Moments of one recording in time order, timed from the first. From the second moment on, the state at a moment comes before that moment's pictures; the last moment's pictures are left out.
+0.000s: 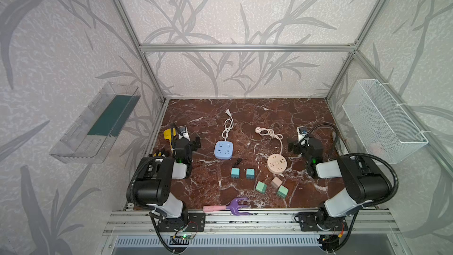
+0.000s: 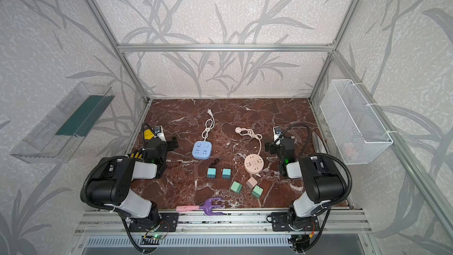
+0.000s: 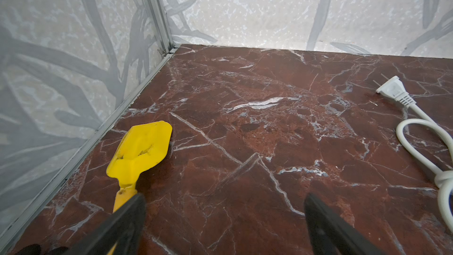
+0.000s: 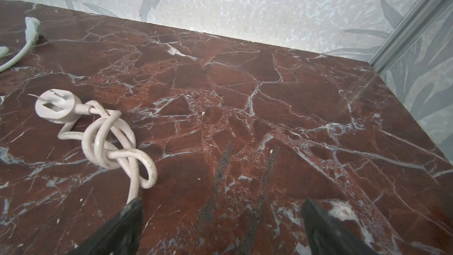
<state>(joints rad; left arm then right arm) 0.00 1.57 0.35 0.90 -0.25 -0.03 0.11 1.60 0.36 0.89 0.01 -0.10</state>
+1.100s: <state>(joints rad) 0.07 1.57 0.35 0.87 -0.12 -0.05 0.09 1.60 0.36 0.88 -0.02 -0.08</state>
